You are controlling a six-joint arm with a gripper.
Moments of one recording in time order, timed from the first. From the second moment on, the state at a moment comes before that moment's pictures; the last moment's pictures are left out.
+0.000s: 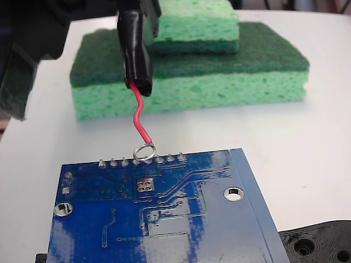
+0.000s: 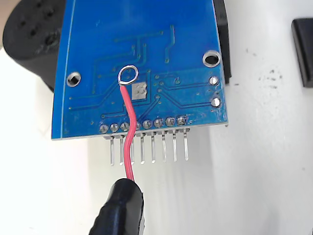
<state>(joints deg) 25.0 109.8 132.3 28.4 -22.2 -1.5</state>
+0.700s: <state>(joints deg) 20.0 135.1 142.5 32.3 -21.1 -1.1</state>
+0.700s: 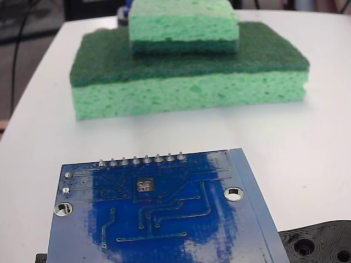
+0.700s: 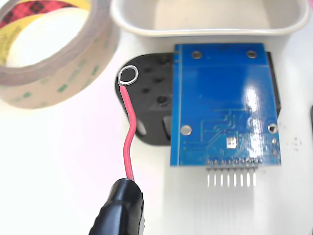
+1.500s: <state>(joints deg) 16.9 167.9 167.3 38.1 -23.5 -1.8</state>
